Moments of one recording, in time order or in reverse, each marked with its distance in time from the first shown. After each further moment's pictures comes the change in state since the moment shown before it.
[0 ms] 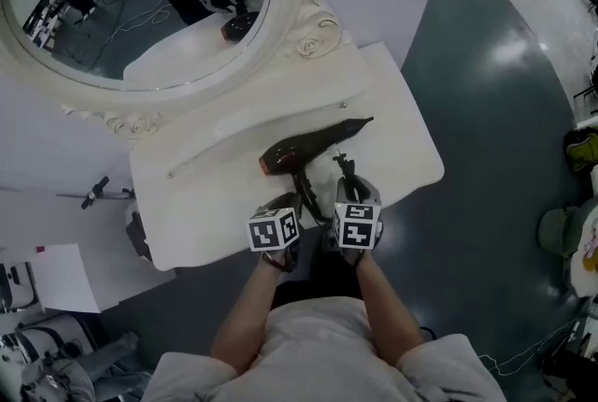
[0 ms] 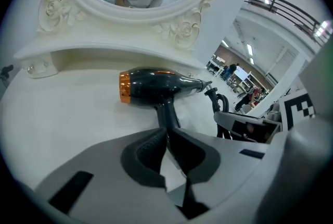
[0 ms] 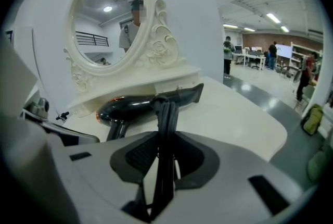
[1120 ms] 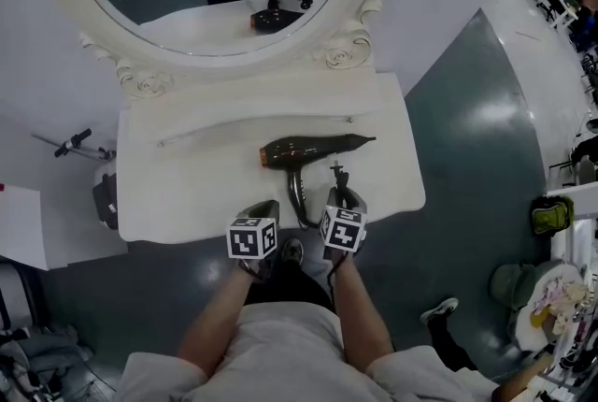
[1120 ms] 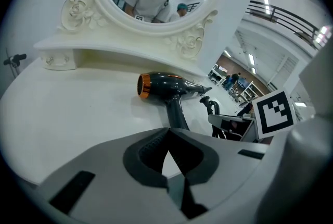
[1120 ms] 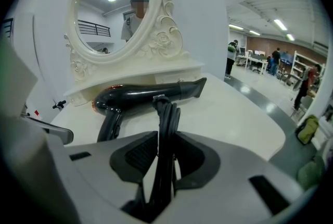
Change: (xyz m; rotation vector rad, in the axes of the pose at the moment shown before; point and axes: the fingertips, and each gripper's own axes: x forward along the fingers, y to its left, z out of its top) left arm -0.035 0.021 -0.018 -0.057 -0.088 0.003; right arm 0.014 0.001 -0.016 -0.069 0.061 -0.039
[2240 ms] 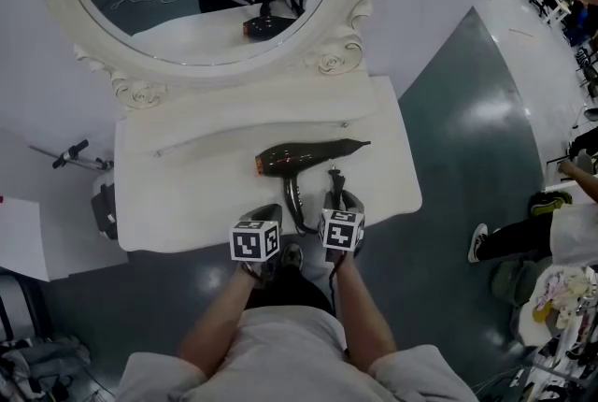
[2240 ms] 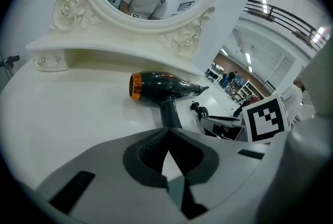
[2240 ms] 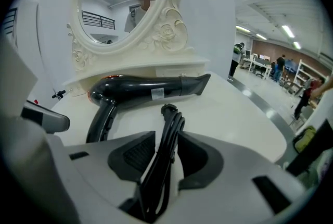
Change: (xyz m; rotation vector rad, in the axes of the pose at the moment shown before) left arm 0.010 -0.013 0.006 0.019 0.020 -0.033; right arm 0.012 -0.005 -0.005 -0.078 0.033 -0.005
